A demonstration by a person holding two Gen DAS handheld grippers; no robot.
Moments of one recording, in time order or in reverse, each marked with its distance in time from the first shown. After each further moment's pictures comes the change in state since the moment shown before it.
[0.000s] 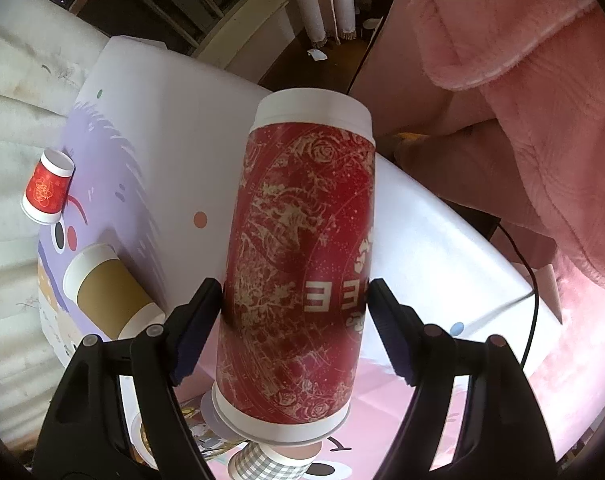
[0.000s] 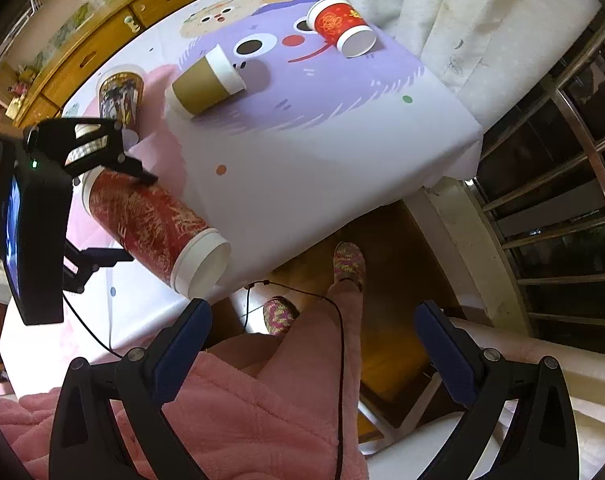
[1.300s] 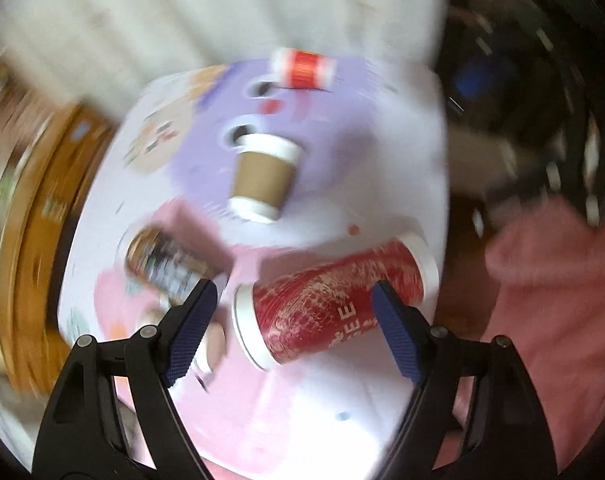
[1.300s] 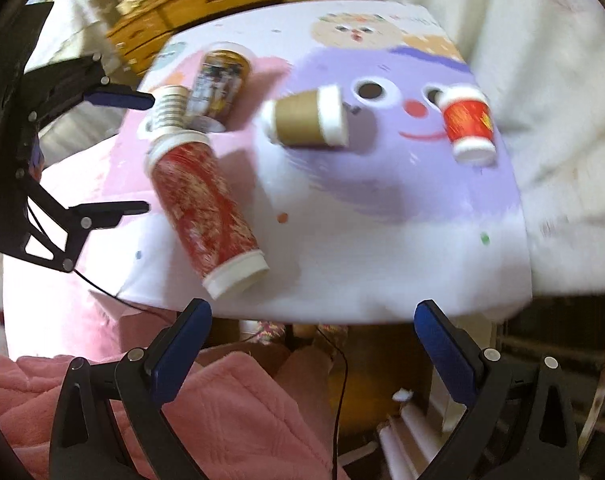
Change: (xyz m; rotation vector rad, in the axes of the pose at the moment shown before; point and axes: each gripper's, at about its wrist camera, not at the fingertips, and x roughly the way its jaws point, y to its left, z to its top) left arm -0.117 0.055 -0.058 -1.277 -0.101 0.240; right arm -0.009 0.020 0.100 -0.543 -0.030 0.176
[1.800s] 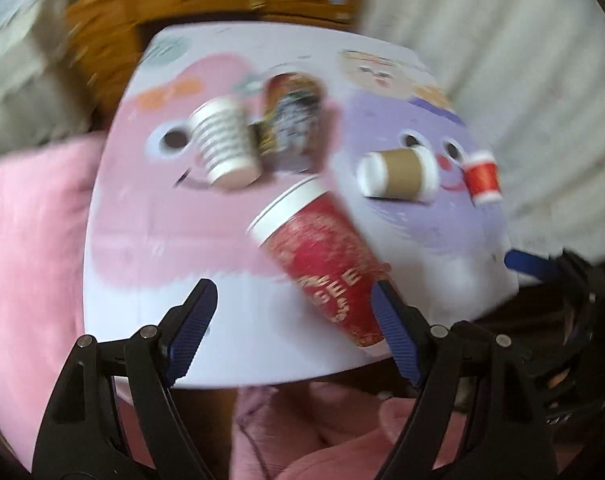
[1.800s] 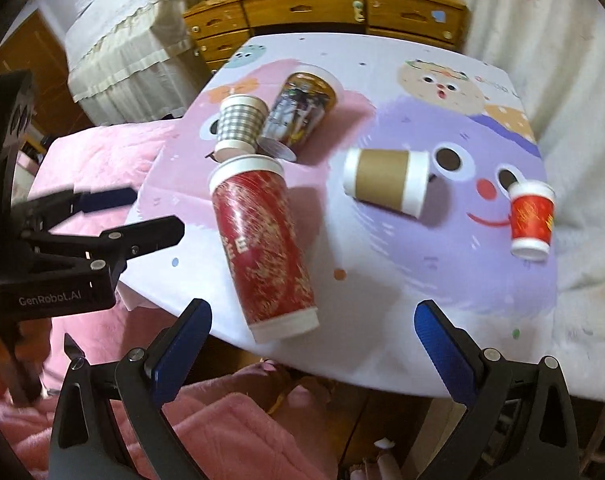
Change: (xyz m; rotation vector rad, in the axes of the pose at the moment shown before) left arm -0.022 0.013 -0.096 -1.197 0.017 0.106; right arm 0.008 0.057 0.039 -0.233 -0.079 0.089
